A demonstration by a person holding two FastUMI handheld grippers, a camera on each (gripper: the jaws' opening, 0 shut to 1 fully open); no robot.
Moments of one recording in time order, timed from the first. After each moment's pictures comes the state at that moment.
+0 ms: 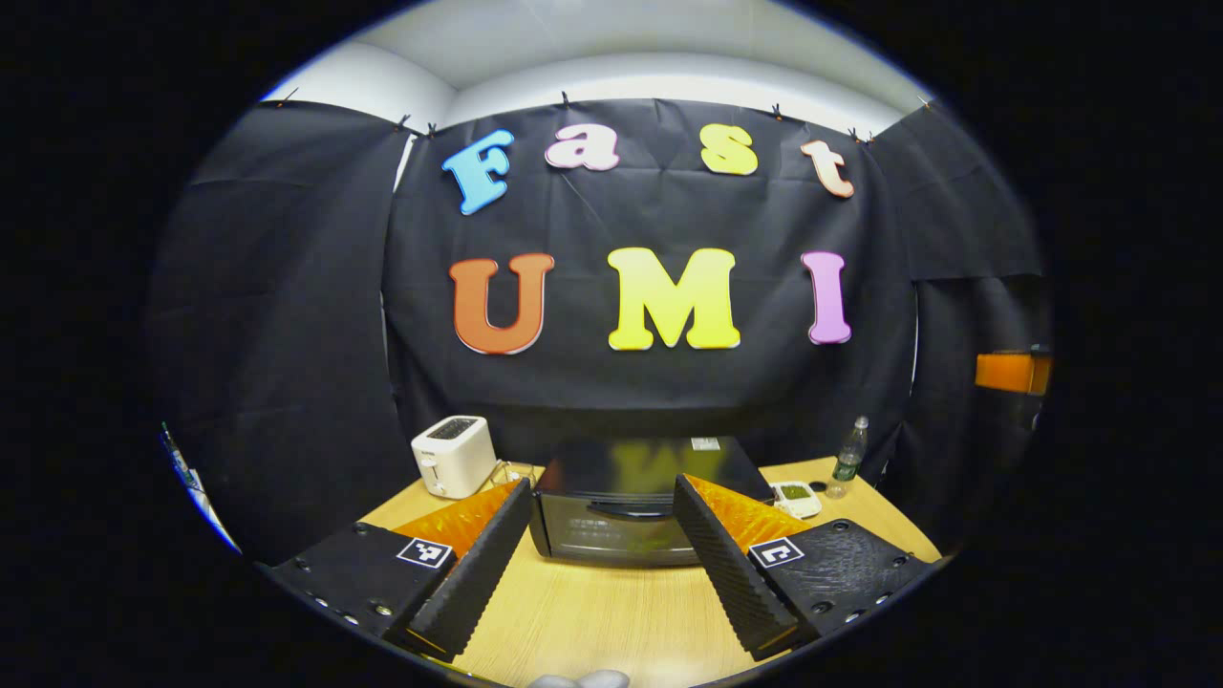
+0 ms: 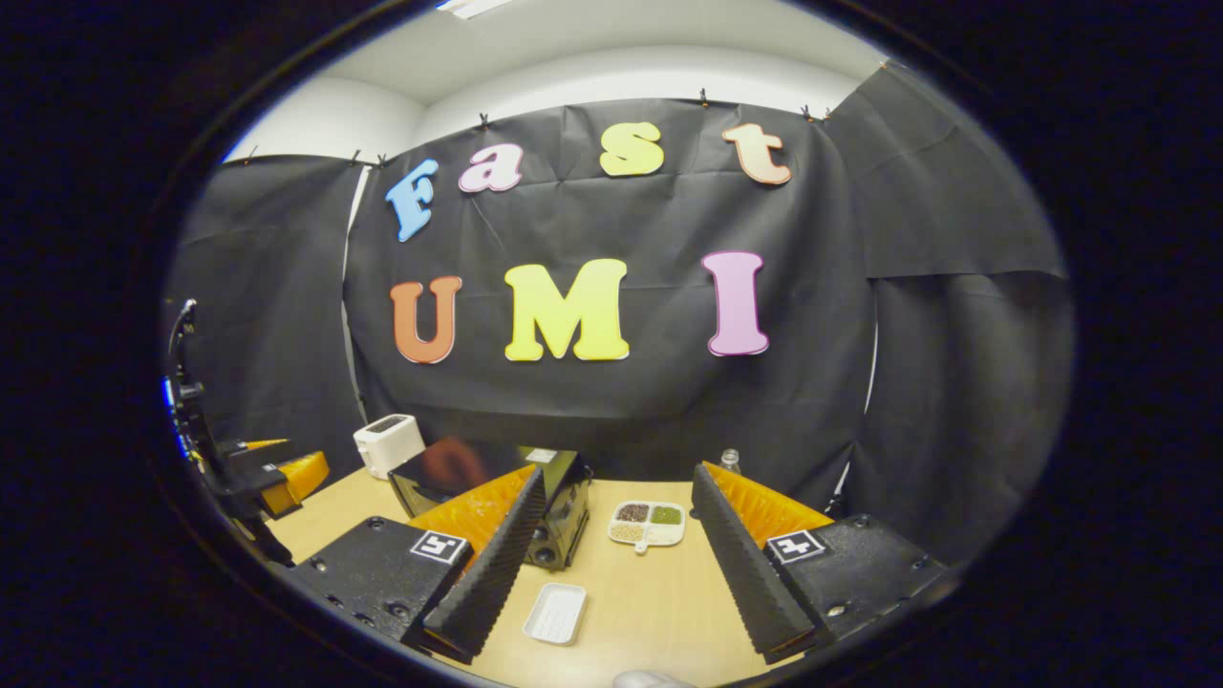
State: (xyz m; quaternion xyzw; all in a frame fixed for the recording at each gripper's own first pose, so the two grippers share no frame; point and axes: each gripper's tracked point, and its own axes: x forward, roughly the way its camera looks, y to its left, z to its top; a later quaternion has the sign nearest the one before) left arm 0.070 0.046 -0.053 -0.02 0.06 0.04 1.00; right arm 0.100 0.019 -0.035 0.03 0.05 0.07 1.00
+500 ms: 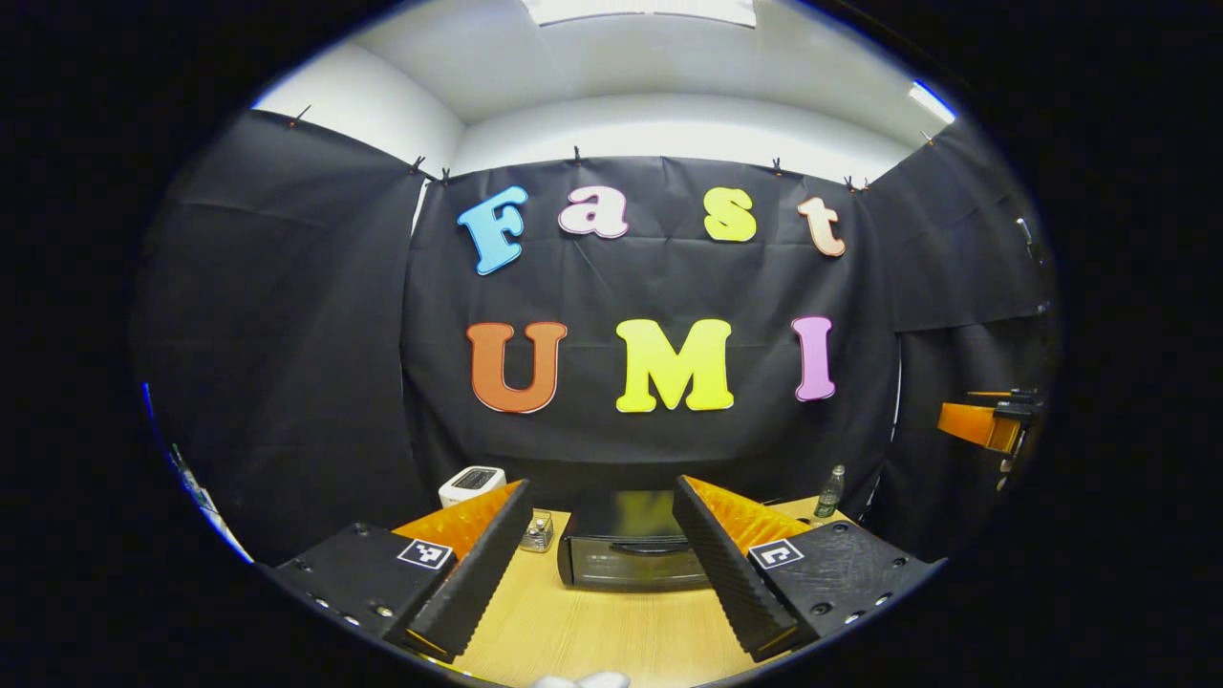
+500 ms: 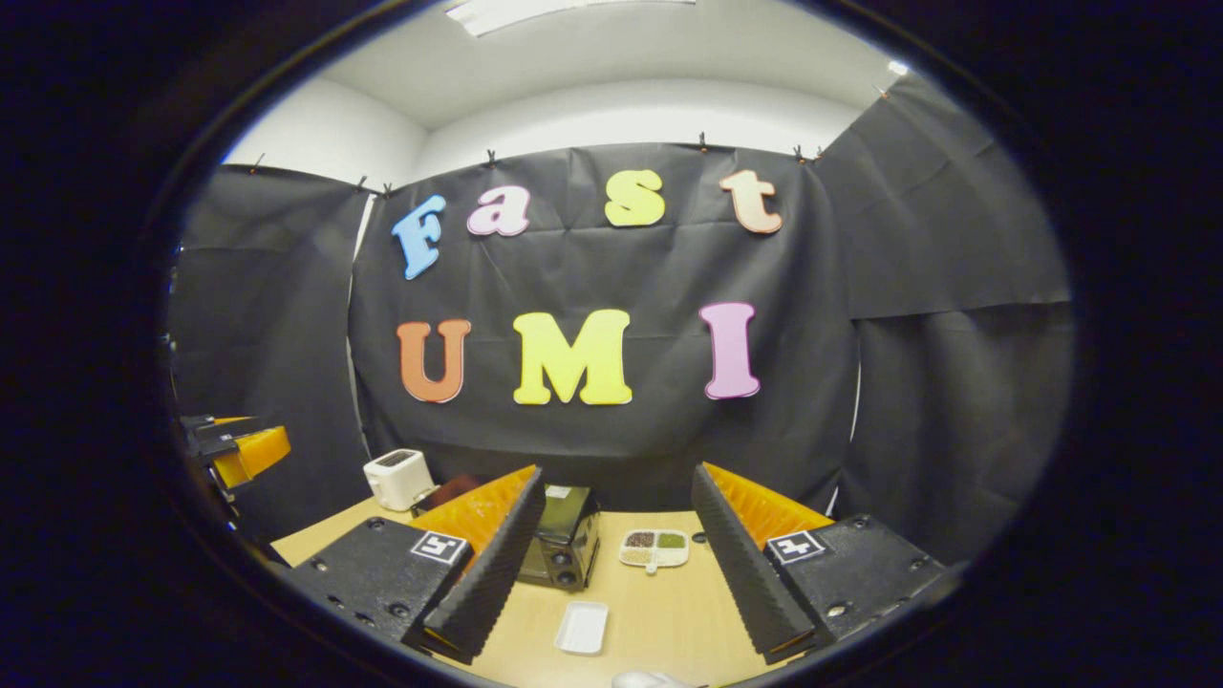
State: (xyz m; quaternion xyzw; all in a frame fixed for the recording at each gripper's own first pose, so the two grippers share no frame) left arm 0.016 0.076 0.016 -0.02 0.01 0.02 1.00; right arm 0.042 0.050 0.017 0.03 -0.01 0.04 1.00
